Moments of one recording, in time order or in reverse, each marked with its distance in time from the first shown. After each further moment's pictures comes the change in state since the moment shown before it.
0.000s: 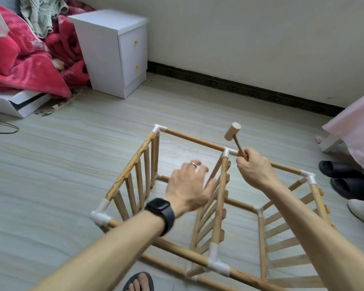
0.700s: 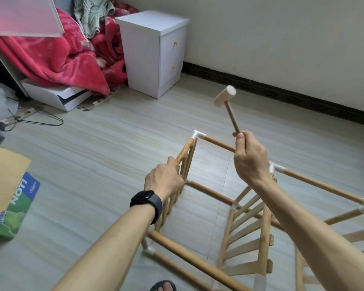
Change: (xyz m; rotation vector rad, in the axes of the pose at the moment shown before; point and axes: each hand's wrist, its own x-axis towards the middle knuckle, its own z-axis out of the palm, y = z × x) left_hand -0.004 -0.140 -0.040 0.011 0.000 -0.567; right_hand 0.039 -0.119 0.074 0.291 0.279 -0.348
